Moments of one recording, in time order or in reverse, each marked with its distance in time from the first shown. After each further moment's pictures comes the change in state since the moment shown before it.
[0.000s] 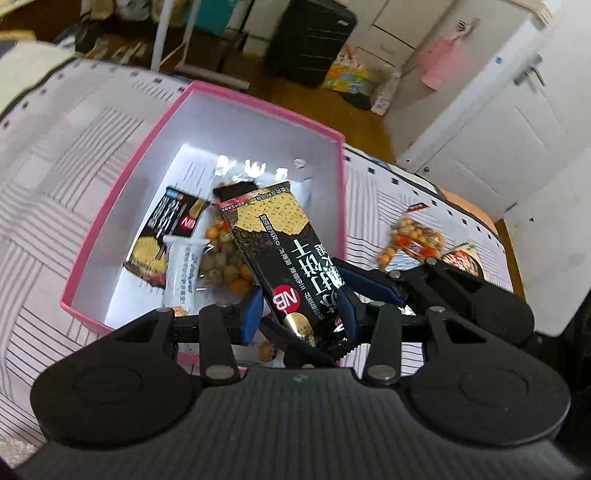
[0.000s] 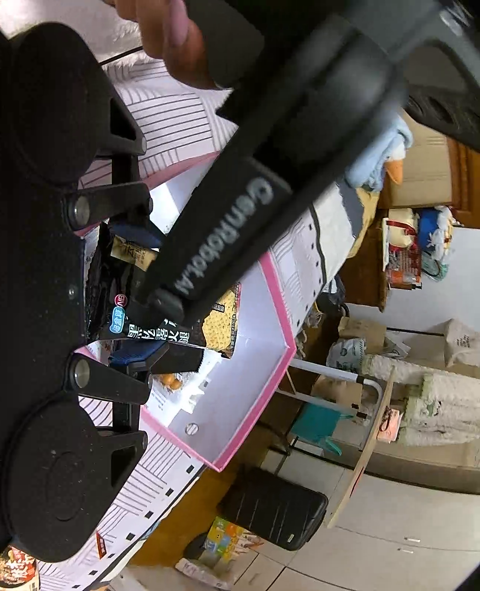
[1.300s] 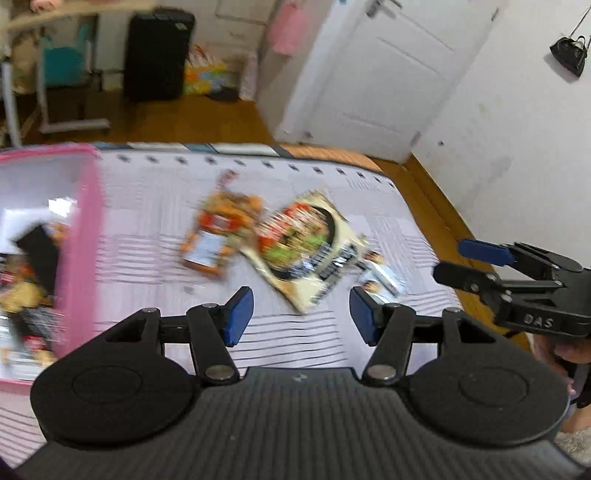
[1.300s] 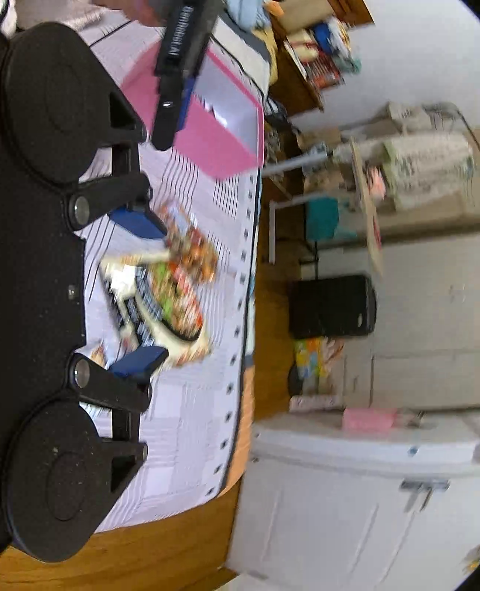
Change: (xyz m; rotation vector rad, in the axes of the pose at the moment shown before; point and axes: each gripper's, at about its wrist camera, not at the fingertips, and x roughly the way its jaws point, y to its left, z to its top) left arm 0.042 -0.218 -0.064 0.375 0.027 -0.225; right arm -0.243 -0.196 -0.180 0.613 -0.028 -0.410
